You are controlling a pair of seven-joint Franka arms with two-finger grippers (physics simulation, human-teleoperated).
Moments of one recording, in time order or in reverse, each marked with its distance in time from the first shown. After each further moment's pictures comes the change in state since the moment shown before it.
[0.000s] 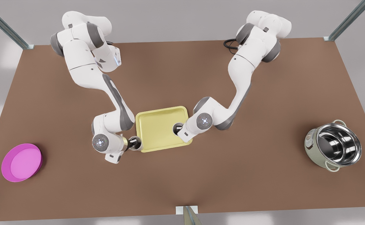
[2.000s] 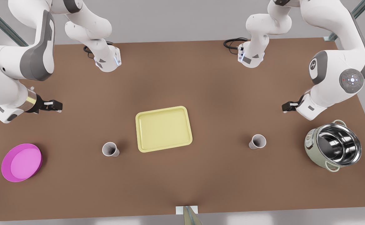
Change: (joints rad) left arm 0.391 -0.740 0.319 -0.385 0.128 -0.463 0.591; right arm -0.198 -0.526 -0.151 0.079 -0.233 -0.623 0.098
